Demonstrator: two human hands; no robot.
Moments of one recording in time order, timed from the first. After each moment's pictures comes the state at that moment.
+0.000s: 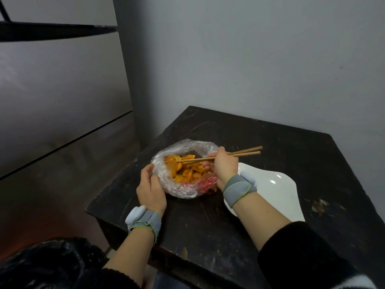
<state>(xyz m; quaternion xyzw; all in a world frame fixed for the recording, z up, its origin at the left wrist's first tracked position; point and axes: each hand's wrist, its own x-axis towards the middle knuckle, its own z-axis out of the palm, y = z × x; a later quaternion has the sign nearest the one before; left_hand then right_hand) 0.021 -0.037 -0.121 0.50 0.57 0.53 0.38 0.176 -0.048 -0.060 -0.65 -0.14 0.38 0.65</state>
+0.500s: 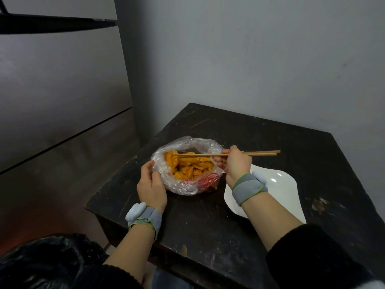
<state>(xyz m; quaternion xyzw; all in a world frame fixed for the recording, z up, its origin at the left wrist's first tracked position) 0.023 -0.035 -0.124 0.51 0.56 0.53 0.38 0.196 -0.056 -0.059 -0.62 -0.09 0.35 0.69</state>
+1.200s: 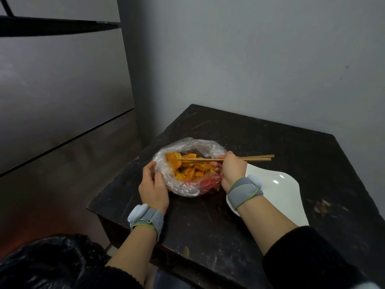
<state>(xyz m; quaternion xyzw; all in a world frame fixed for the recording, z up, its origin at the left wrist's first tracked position) 0.022 -0.036 -0.122 0.51 0.55 0.54 0.38 0.184 -0.051 -0.067 -0.64 -0.07 0.37 0.67</state>
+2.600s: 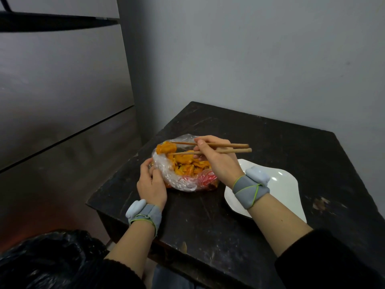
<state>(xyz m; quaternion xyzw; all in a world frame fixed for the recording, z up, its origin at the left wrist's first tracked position) 0.023 -0.035 -0.123 0.49 0.58 0.53 0.37 0.173 -0.074 -0.044 -0.58 -0.51 0.30 0.56</state>
